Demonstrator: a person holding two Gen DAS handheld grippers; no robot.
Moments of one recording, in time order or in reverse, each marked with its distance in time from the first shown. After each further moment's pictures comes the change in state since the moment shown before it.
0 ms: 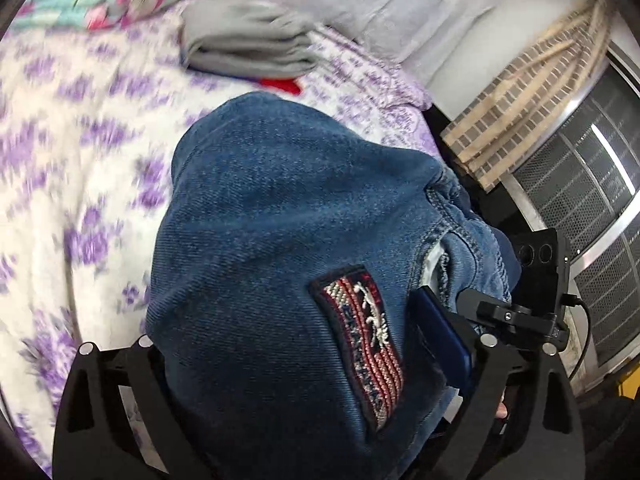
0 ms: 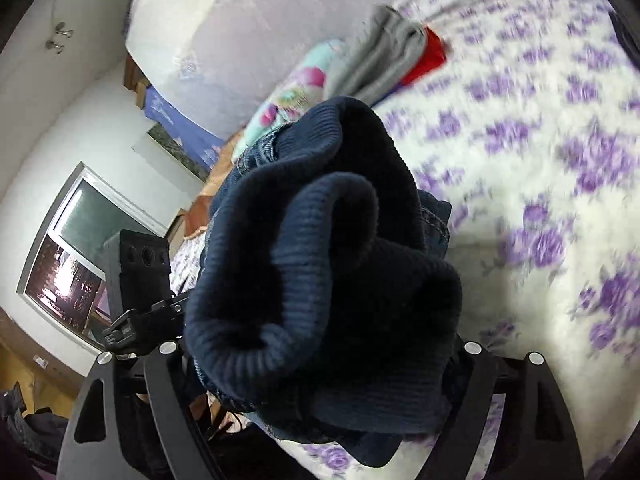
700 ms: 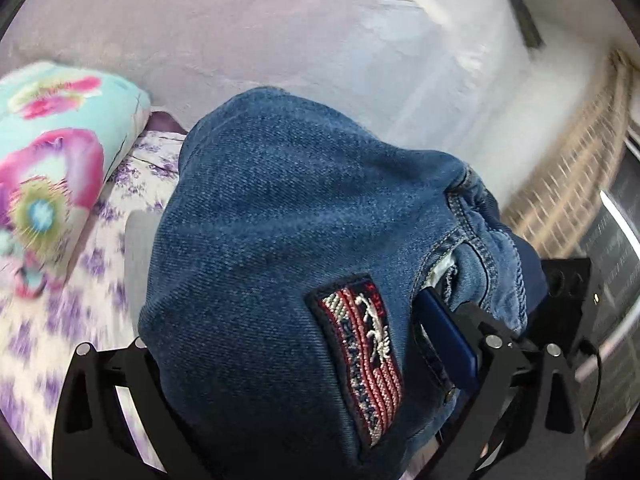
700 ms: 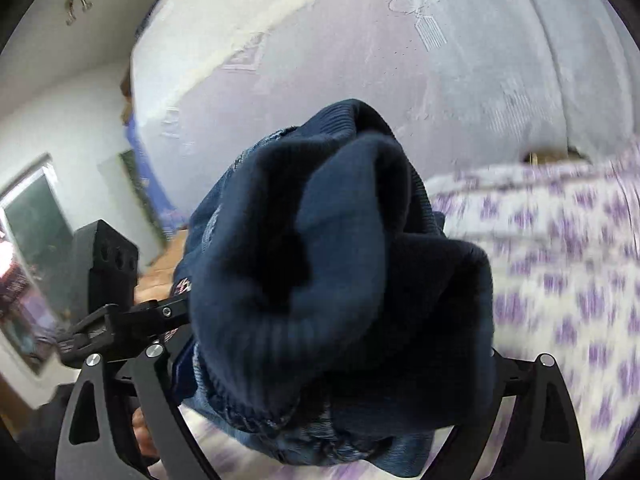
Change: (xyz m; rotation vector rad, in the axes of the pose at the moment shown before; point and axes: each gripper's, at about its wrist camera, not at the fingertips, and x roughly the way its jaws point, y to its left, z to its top) left arm 0.063 0.039 0.367 -0.038 -0.234 -0.015; right arm 0.085 0.045 0.369 -0.324 -0.252 -0.244
